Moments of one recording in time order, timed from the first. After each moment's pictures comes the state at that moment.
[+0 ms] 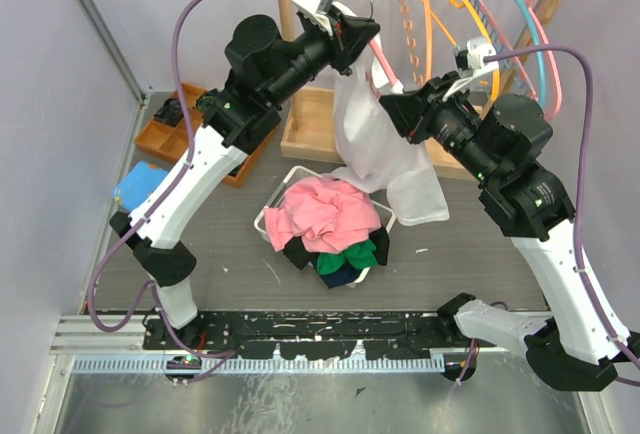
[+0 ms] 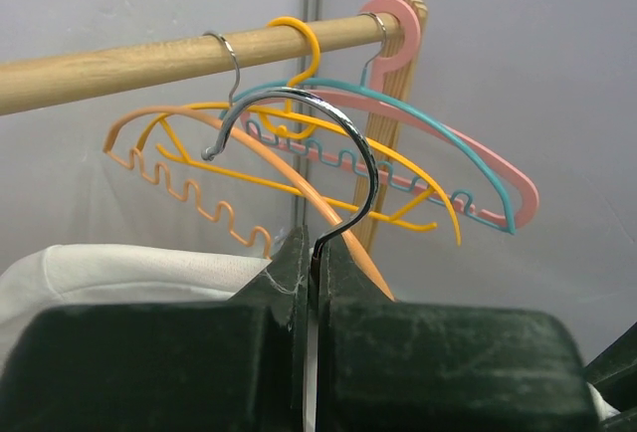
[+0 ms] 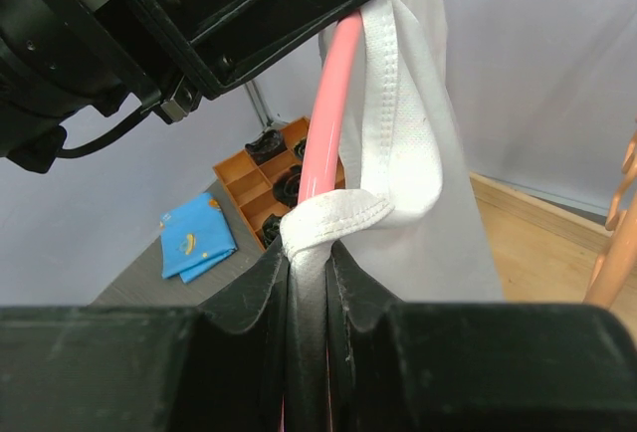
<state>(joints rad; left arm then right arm) -0.81 1.81 2.26 -0.15 0.09 -0.10 0.55 1.06 1.60 -0.46 -0.07 0.25</state>
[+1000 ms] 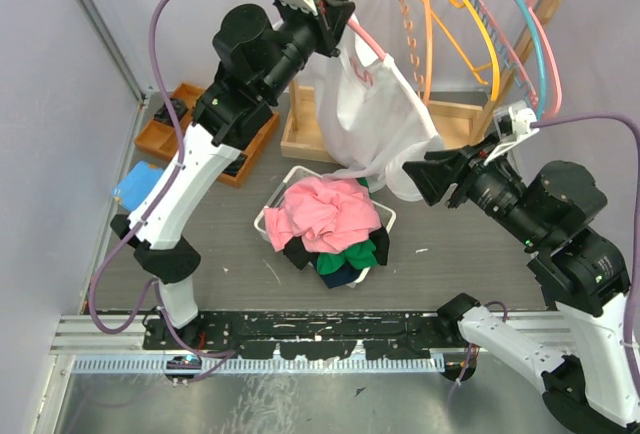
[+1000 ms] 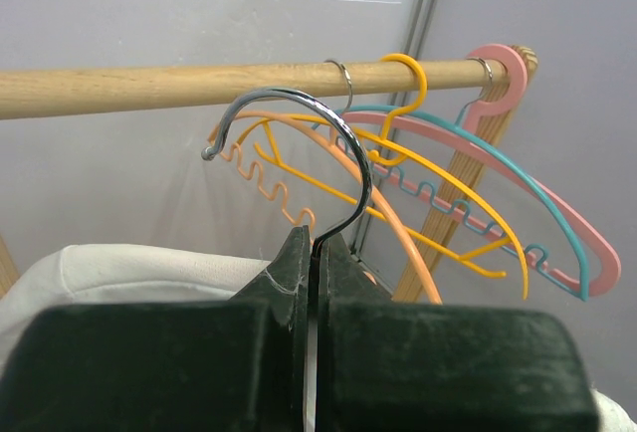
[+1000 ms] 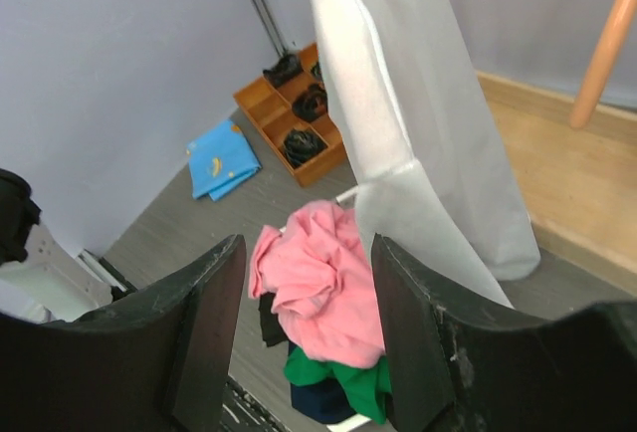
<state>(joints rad) -0.81 1.84 2.41 -0.27 -0.16 -0.11 0.55 0.79 1.51 -0.73 -0.11 0.32</state>
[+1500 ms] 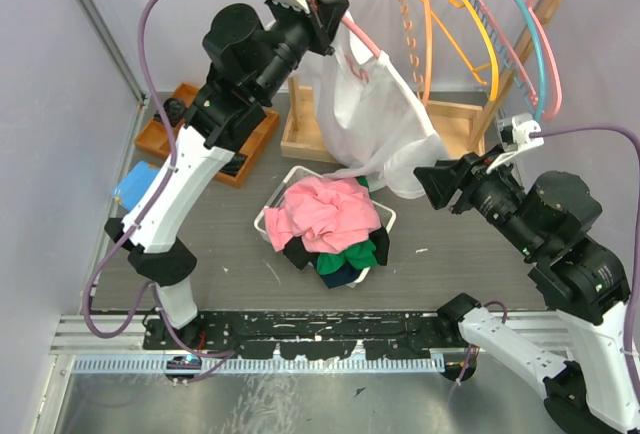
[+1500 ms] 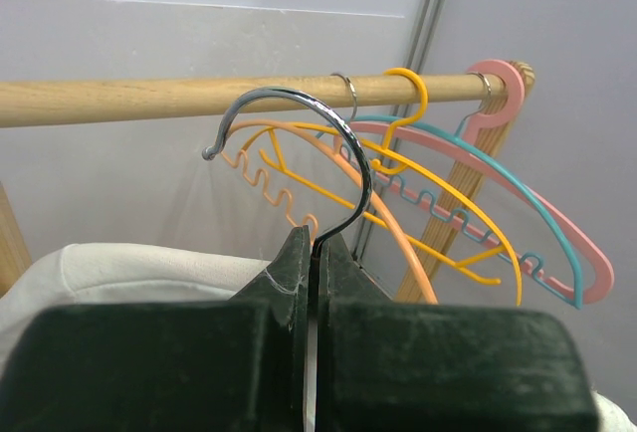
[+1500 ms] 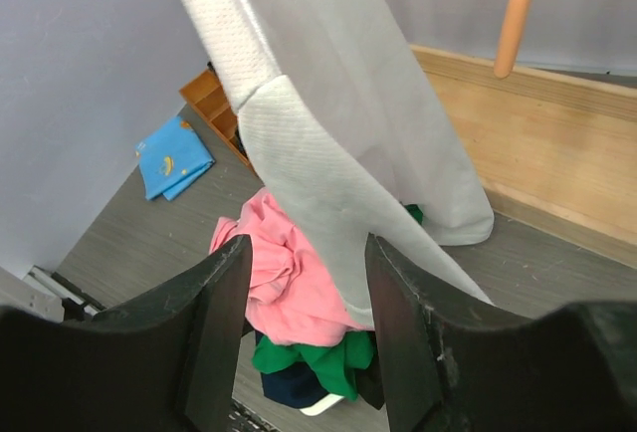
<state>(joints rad) -0.81 1.82 2.41 -0.27 -0.17 -0.12 0.55 0.74 1.43 -0.80 0.01 0.32</state>
